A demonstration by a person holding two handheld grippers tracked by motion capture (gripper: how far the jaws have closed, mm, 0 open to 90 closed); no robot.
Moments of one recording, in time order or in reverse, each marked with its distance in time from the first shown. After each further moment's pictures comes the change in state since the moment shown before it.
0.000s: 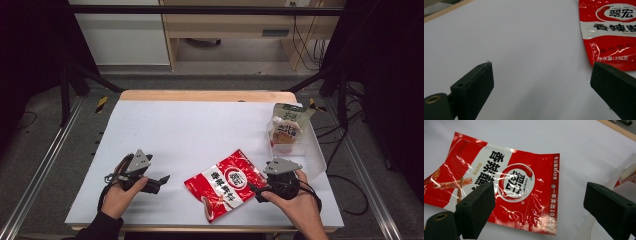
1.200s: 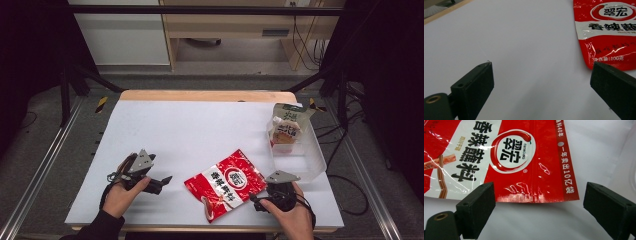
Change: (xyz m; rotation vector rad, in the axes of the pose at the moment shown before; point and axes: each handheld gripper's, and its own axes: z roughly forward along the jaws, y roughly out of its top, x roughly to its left) left arm -0.003 0.003 0.004 0.003 -0.024 0.035; right arm 0.010 -0.045 0.025 0.084 -0.023 0.203
